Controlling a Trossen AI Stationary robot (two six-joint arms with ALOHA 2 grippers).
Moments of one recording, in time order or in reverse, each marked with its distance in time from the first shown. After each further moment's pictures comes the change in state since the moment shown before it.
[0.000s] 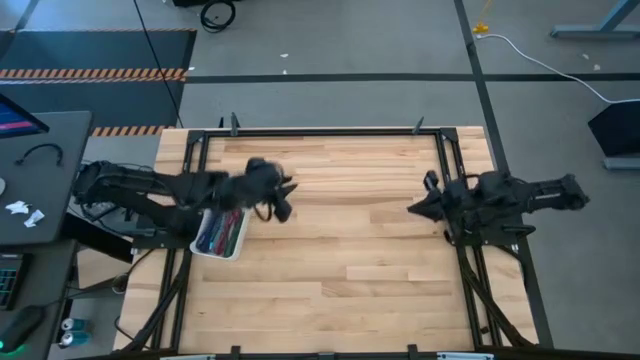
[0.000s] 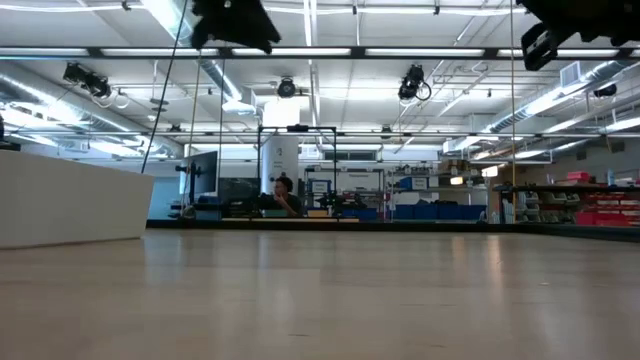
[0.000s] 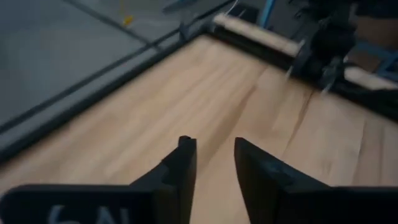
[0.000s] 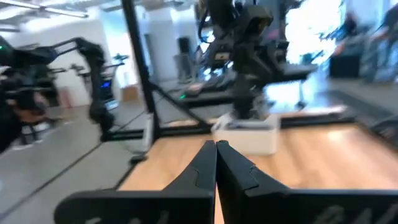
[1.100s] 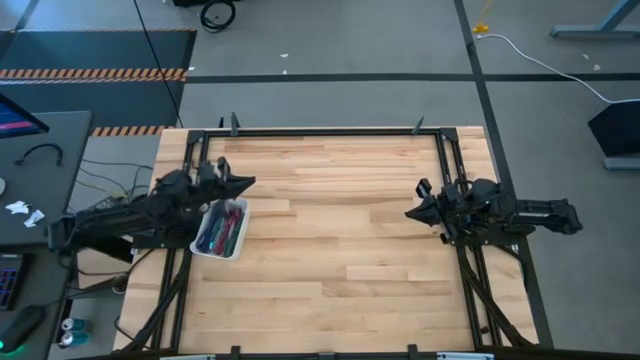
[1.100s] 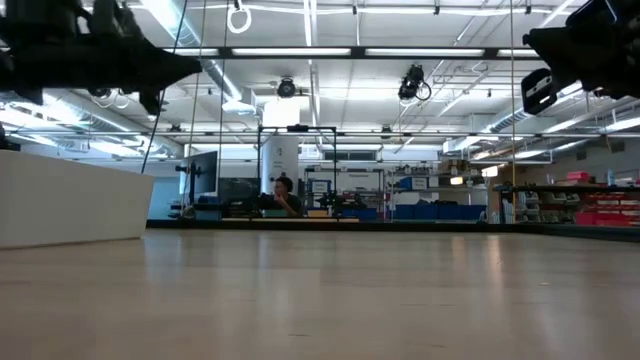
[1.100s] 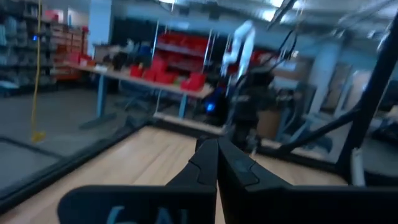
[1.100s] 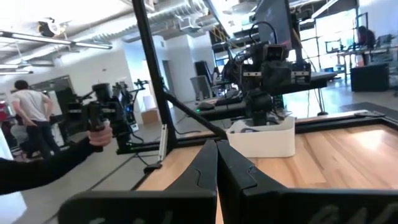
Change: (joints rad) left arm 0.501 -0.758 -0.950 0.913 0.739 0.289; right arm -0.246 -0.243 -0.296 0.197 -0.279 0.102
